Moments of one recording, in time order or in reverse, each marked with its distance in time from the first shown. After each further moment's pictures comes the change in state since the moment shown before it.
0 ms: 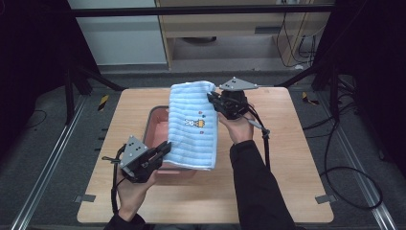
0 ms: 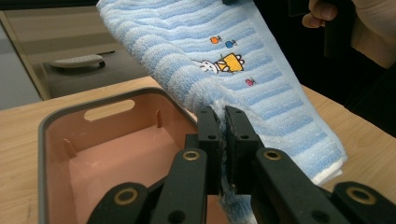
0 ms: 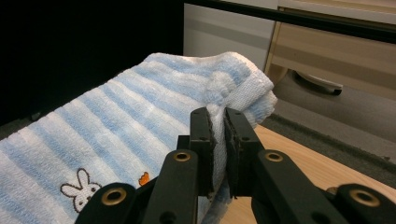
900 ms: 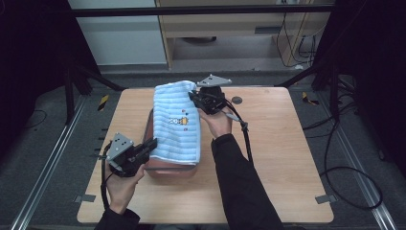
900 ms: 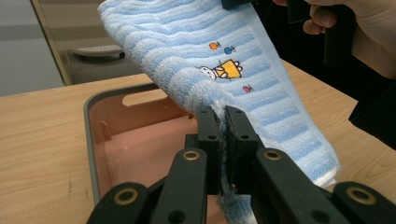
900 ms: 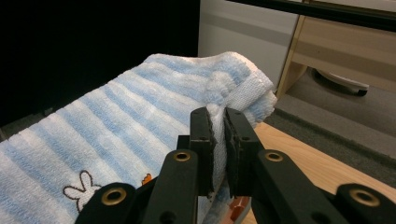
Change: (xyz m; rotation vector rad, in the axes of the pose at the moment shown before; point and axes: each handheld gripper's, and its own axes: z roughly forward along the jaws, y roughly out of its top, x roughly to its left) left arm 0.035 -0.010 -0.001 0.011 0.068 -0.055; right arm 0.021 0.005 0.061 0.024 0.054 -0.007
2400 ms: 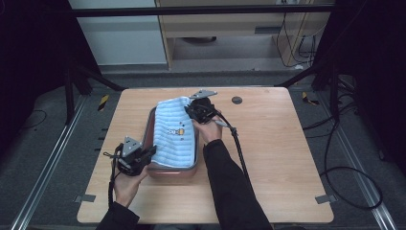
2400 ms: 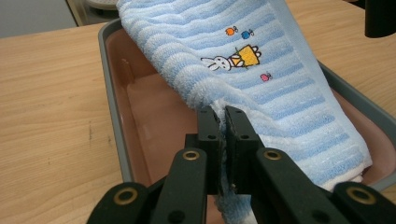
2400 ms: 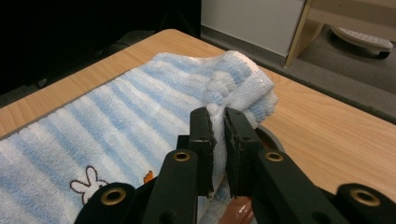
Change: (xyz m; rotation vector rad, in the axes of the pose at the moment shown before) left arm 0.027 -0.046 0.040 0.194 0.091 0.021; right arm -0.001 -0.056 0.065 0.133 0.010 0.026
